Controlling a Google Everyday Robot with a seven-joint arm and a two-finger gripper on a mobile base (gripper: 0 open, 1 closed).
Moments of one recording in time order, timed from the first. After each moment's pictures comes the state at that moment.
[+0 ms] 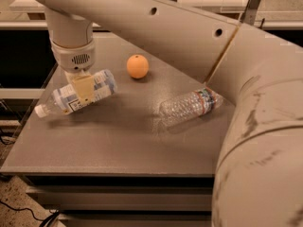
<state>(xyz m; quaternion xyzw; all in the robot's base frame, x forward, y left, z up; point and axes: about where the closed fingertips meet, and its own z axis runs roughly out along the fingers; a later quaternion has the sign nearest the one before) 0.526 0.179 0.878 -0.87 0.48 0.02 0.09</state>
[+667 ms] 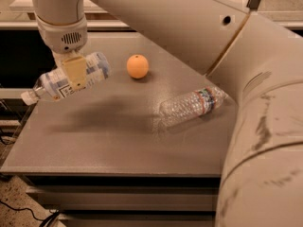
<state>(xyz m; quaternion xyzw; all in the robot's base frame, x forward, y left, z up) 0.526 0.189 0.932 -0.88 0.45 -0.01 0.13</state>
